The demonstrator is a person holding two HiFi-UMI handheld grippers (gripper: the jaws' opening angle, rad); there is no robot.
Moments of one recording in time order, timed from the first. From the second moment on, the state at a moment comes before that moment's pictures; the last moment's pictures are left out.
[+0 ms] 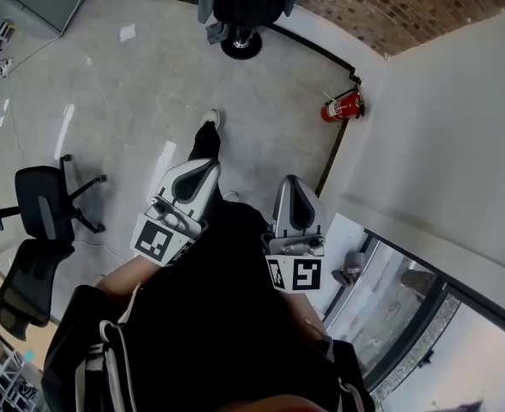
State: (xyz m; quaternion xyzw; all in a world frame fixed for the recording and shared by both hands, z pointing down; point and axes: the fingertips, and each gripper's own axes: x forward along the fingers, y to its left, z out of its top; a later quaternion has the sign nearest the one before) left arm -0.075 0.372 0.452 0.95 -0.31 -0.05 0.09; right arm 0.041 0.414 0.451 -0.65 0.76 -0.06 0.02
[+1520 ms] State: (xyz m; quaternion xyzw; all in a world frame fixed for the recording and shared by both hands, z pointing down) left arm 0.005 -0.079 0.436 0.94 -0.34 0.01 0.05; right arm 0.147 -0.049 0.409 -0.66 0.75 -0.03 0.04
